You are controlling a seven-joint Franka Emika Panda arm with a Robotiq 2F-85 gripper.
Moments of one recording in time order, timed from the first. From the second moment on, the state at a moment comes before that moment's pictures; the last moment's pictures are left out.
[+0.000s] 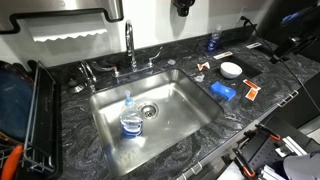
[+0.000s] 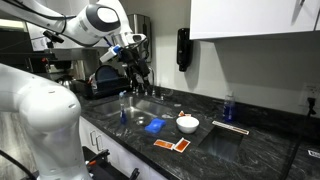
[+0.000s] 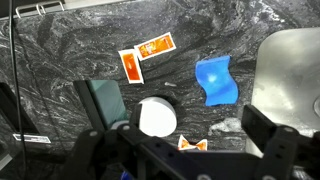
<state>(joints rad) -0.12 -0.98 0.12 -2.79 -0.20 2.01 0.23</state>
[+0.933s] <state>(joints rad) -0.12 -0.72 -0.08 -2.76 -0.31 2.22 -0.12</state>
